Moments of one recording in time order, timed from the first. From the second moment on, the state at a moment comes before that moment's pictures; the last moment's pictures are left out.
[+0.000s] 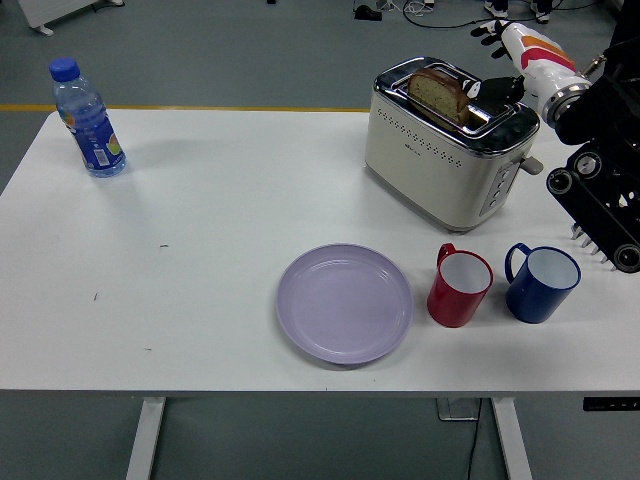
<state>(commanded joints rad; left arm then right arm) -0.06 0.00 -1.14 -0.18 0.95 0.20 0.20 1.01 -0.28 0.84 1.01 -1.74 -0.14 -0.34</state>
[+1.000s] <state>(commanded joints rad) -0.06 0.01 -1.13 -0.18 0.93 0.20 0.19 1.11 -0.13 0.76 0.80 -1.81 -0.11 -0.37</state>
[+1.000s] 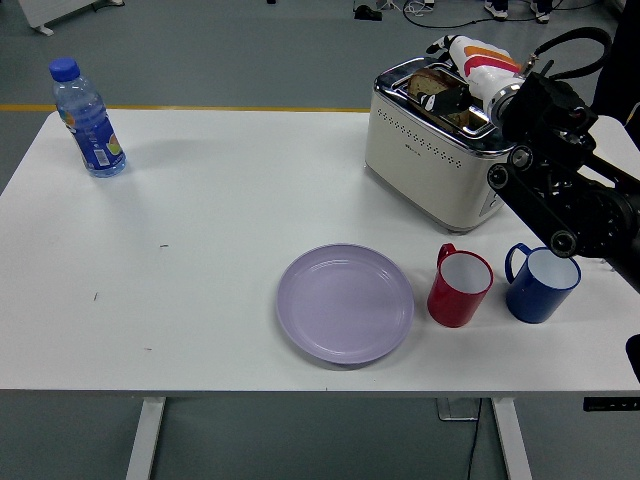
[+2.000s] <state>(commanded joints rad) -0.07 0.01 -1.13 -0.18 0.93 0.21 0.19 1.18 -0.01 0.73 0.57 -1.82 -0.15 -0.36</state>
